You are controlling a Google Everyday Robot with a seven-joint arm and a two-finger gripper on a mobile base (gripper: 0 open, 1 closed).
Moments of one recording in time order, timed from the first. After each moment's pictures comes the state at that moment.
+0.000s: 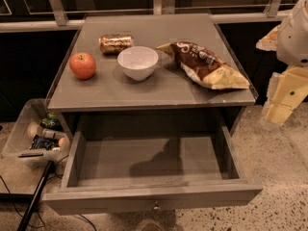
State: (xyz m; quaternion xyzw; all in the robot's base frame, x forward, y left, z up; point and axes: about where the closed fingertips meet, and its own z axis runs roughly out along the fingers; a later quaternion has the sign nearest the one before) arm 0.438 -0.217 0.976 -0.60 0.78 -0.03 0.16
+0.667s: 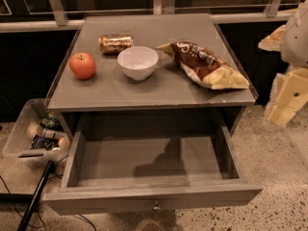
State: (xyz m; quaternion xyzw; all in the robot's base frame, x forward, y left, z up) arm 0.435 -0.218 0.978 -0.60 0.78 -0.03 0.17
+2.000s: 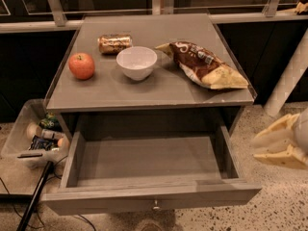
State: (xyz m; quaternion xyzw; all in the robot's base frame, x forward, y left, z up) arm 0.361 -0.220 0.886 -0.54 0.78 0.09 0.28
